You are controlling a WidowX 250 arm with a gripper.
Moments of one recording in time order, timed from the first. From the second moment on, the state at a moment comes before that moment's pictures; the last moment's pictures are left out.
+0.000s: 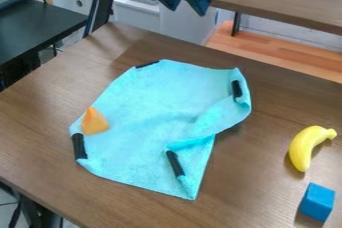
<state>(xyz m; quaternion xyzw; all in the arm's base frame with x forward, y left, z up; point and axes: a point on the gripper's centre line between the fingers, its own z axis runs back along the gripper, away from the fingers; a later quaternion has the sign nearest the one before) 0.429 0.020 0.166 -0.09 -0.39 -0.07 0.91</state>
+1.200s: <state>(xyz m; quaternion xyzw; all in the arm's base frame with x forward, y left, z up) 0.301 0.128 0.059 -0.08 -0.20 -0.27 0.94</state>
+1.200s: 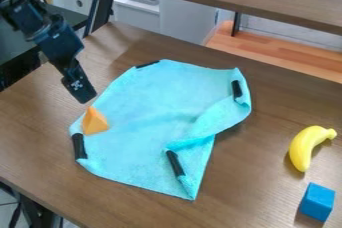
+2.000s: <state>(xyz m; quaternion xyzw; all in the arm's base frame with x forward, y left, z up) 0.302 0.100 0.018 -0.07 -0.19 -0.29 0.94</state>
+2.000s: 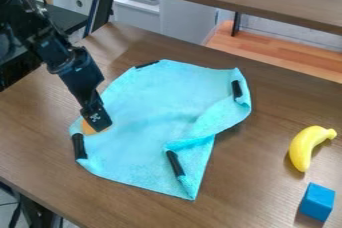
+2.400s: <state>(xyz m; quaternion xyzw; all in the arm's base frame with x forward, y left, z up) 0.307 0.102 0.006 -0.03 -0.18 -0.29 0.94</state>
